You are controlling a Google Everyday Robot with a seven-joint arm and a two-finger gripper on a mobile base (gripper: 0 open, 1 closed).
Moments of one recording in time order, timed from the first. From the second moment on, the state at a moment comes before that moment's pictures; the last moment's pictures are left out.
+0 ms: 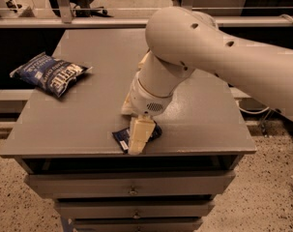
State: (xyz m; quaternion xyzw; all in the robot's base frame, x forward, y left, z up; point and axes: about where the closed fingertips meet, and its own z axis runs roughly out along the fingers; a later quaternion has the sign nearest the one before) arm 0.474 0.021 0.817 -0.74 0.64 0.12 0.16
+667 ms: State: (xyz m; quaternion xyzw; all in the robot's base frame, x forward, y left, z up) arm 0.474 0.021 0.824 -0.74 0.64 0.12 0.16
